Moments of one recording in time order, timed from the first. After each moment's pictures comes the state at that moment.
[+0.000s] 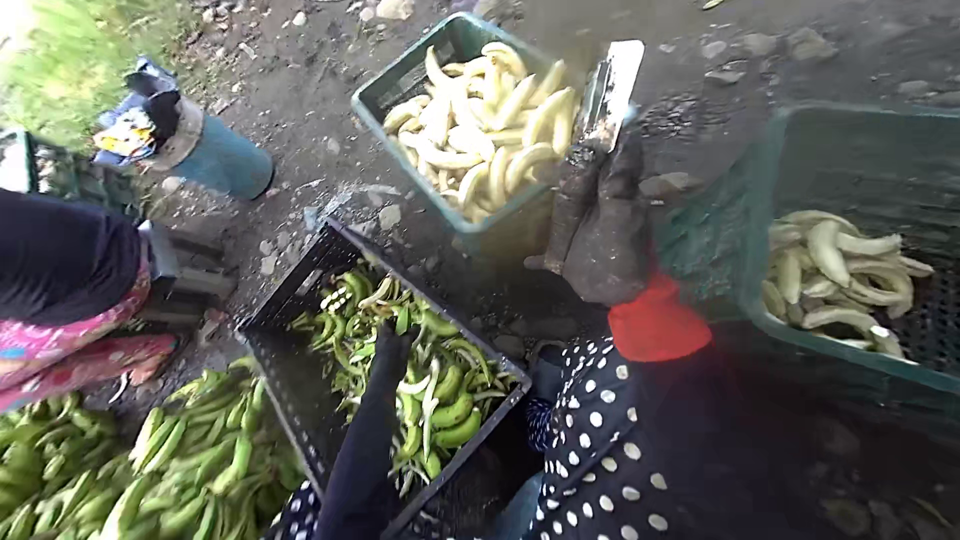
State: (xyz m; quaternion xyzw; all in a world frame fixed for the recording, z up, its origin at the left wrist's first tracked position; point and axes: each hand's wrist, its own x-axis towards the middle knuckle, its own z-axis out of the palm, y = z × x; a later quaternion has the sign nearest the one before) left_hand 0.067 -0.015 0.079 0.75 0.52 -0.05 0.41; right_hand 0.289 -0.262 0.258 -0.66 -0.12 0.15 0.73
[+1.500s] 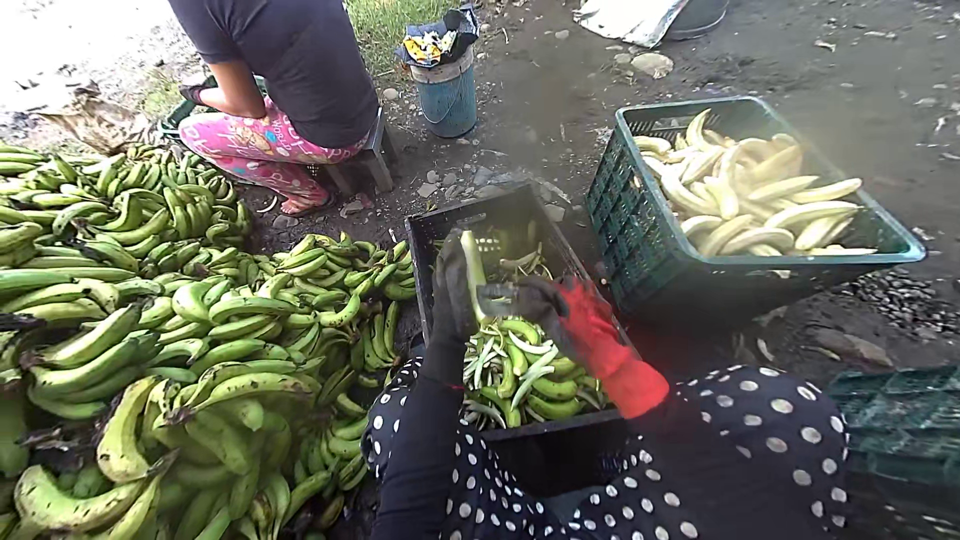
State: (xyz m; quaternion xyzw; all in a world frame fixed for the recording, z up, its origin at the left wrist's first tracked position) left_hand -0.096 -0.021 0.243 0.65 0.41 0.40 0.50; right_hand 0.076 -0.125 0.240 -0.78 -0.53 0.25 0.20
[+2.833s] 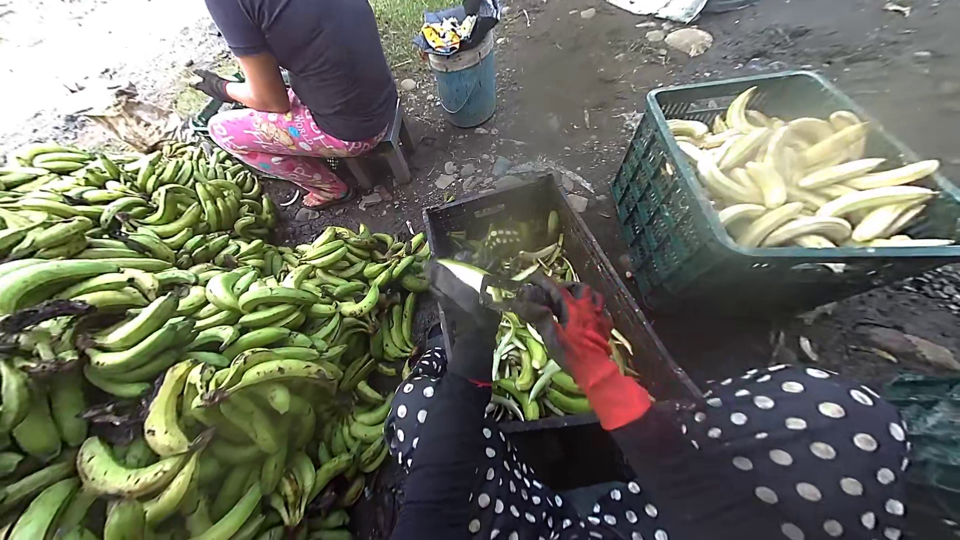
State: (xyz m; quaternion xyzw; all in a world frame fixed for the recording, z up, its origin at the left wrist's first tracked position) left_hand -0.081 -0.025 0.227 0.40 0.44 0.55 0.59; right_hand 0.026 -0.126 0.232 -0.81 -0.46 0.23 0.28
